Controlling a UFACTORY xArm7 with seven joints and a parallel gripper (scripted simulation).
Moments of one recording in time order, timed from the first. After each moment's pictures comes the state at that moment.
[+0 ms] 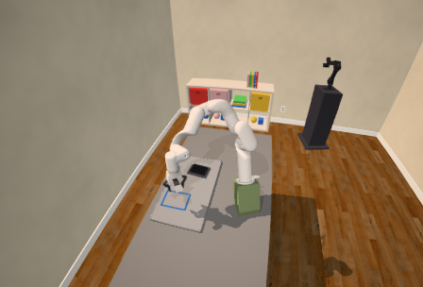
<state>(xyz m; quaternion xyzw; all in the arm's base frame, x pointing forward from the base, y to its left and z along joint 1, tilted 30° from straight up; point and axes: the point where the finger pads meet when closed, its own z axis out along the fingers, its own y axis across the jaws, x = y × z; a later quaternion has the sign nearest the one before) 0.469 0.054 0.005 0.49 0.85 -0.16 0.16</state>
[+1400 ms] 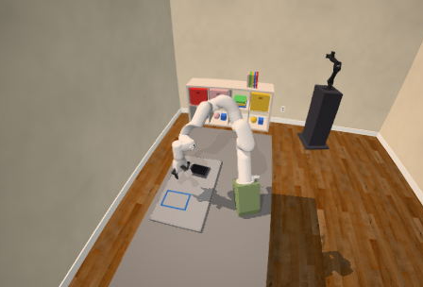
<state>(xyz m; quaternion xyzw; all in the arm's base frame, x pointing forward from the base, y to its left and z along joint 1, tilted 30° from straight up) 0.454 -0.084 0.055 0.36 0.90 -0.20 0.14</state>
